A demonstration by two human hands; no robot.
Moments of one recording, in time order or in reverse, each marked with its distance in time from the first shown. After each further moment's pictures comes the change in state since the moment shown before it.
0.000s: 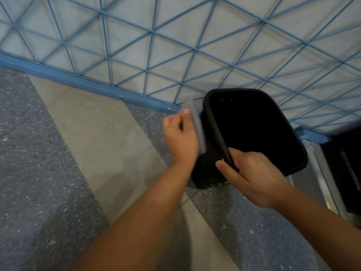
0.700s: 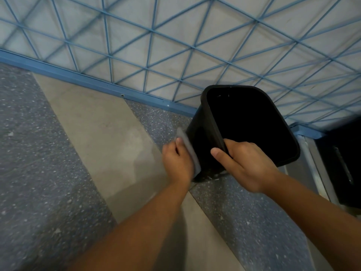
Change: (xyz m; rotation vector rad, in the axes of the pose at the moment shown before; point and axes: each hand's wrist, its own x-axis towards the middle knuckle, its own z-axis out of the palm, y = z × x) left_hand -0.049 -0.041 -0.028 0.215 -0.077 -0.200; right_hand 0.001 -0.003 -0.002 0.053 0.014 0.038
